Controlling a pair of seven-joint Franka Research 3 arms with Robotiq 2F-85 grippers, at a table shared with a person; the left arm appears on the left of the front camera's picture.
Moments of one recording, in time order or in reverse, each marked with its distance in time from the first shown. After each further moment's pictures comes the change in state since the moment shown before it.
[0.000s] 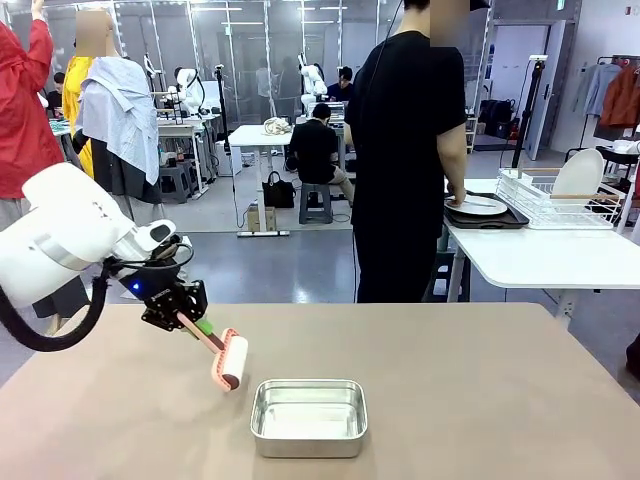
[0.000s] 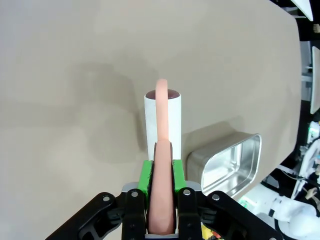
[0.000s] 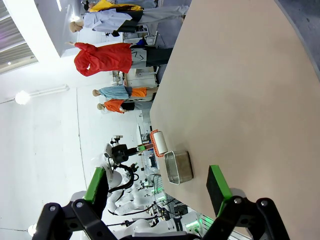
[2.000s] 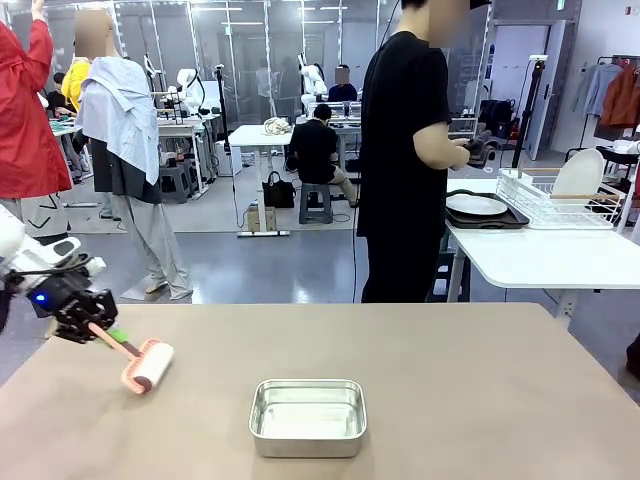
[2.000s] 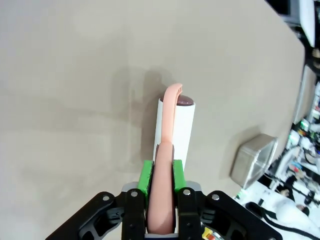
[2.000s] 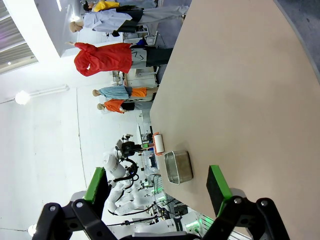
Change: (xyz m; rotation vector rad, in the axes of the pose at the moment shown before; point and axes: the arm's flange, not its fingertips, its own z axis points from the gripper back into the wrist) left arm 0.022 0.207 0.070 -0.052 0.071 0.187; right arm 0.000 0.000 0.000 0.000 0.000 0.000
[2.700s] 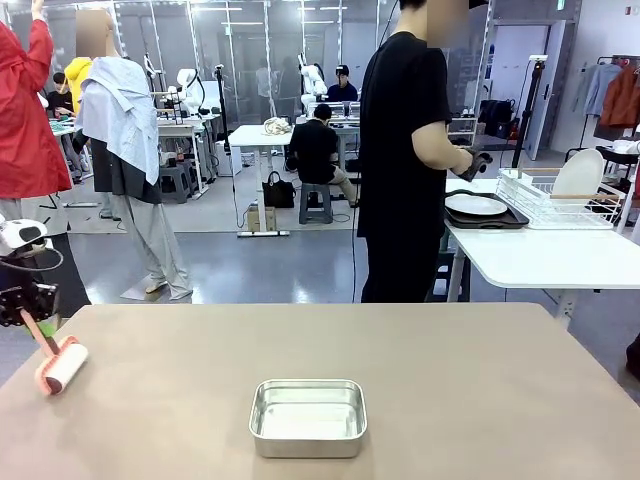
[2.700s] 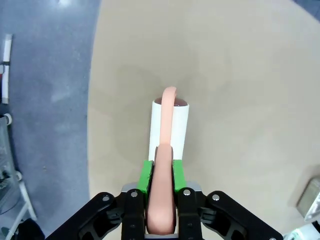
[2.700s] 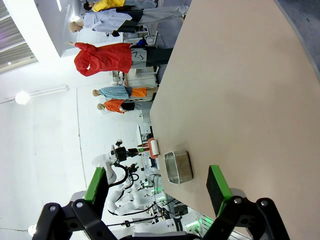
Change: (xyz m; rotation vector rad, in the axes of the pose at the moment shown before) left arm -0.022 0.007 0.068 0.496 -0.143 0.035; right arm 0.000 0.000 0.000 0.000 0.000 0.000
